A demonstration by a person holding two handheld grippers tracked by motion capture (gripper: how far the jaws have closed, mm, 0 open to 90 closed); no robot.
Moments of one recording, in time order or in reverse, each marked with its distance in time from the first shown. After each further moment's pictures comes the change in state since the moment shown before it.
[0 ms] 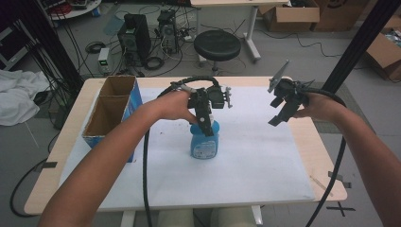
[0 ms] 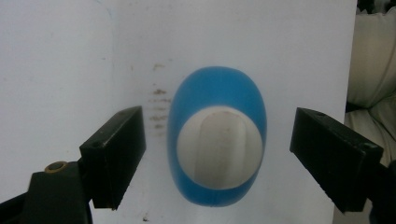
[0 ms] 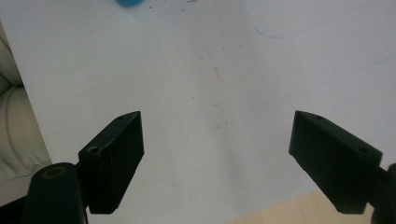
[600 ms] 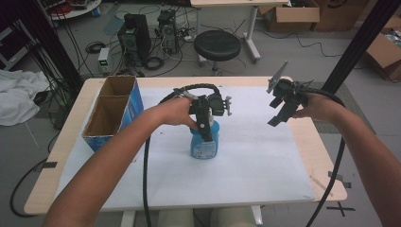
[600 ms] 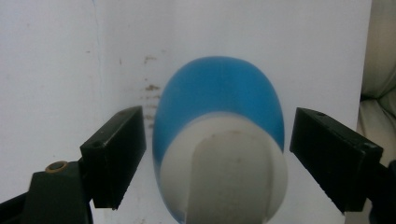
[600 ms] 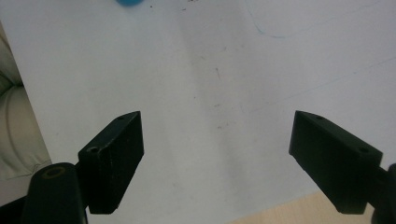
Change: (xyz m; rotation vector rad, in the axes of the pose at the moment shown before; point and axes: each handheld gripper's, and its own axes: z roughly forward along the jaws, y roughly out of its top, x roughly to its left) left arm 0.001 -0.002 0.024 0.039 -0.008 0.019; right arm 0.000 0.001 0.003 0.007 0.004 -0.001
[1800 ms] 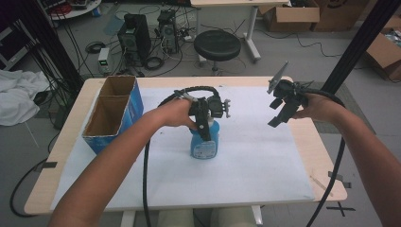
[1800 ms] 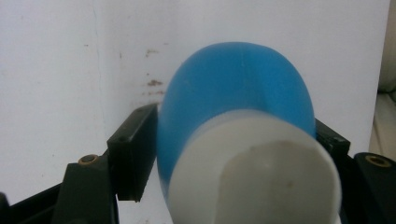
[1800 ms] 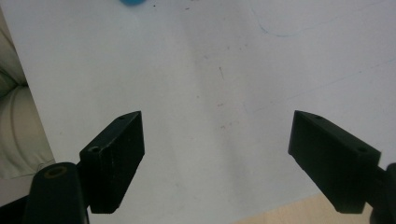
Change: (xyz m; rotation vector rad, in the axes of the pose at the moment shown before) left arm 0.004 -0.002 0.010 0.017 0.007 0.013; right arm 0.000 -0.002 0.001 -0.005 0.013 0.001
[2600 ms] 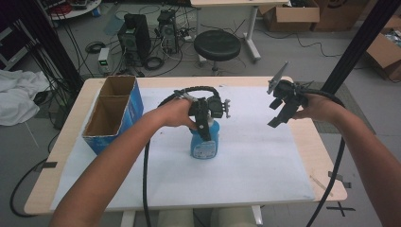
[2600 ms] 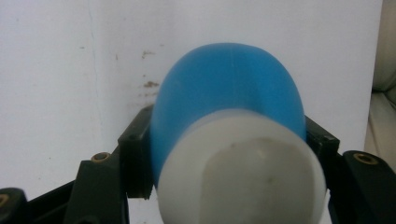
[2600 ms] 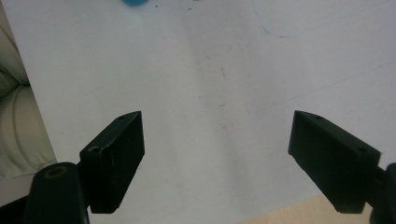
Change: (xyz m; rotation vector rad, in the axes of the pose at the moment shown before) left arm -0.001 0.000 -0.001 -0.005 -0.014 0.007; right arm 0.001 0.000 0.000 0.000 0.006 -0.001
